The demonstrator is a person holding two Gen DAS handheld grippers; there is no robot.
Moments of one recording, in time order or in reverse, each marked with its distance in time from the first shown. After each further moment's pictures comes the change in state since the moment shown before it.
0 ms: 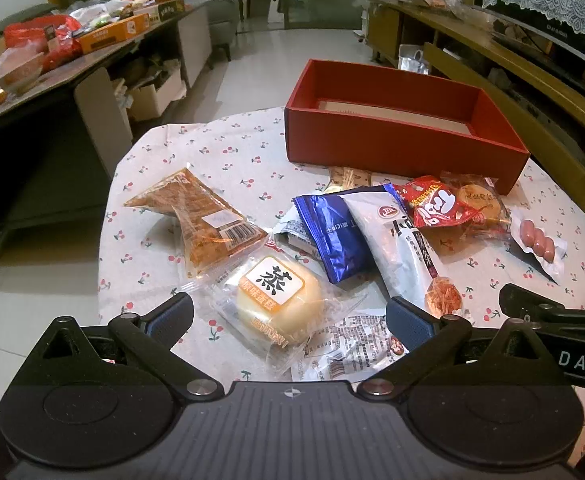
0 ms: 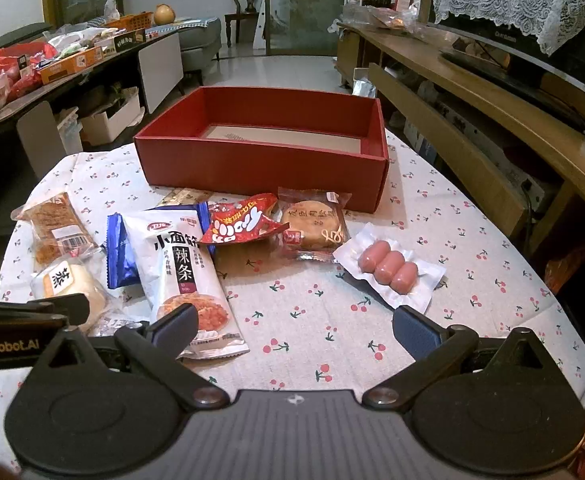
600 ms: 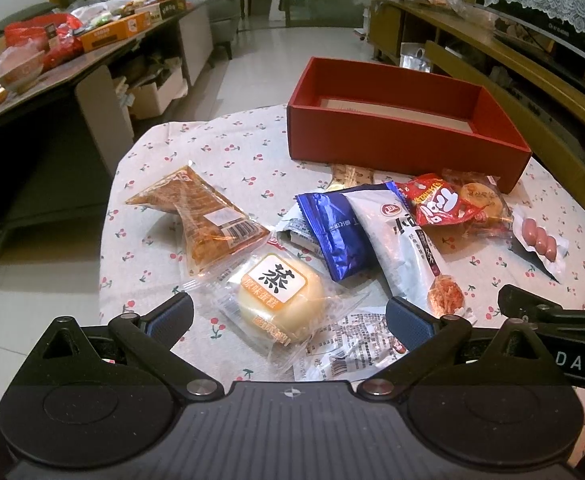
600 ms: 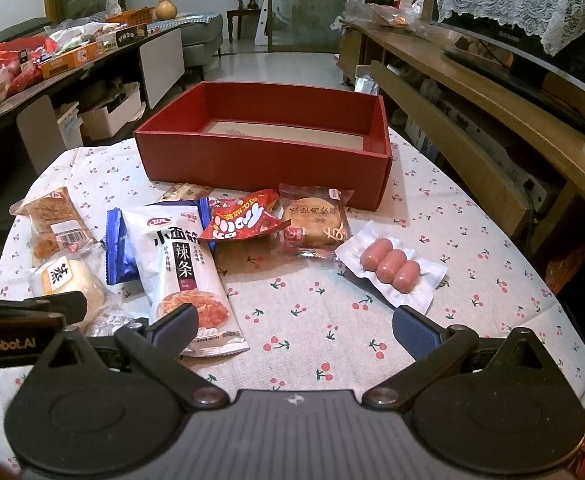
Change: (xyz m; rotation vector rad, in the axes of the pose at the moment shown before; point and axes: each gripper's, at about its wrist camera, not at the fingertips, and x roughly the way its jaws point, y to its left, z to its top) left arm 0.000 0.004 -0.002 -0.005 0.001 -0.001; right arm 0.005 0.001 0.000 -0.010 0.010 -0.002
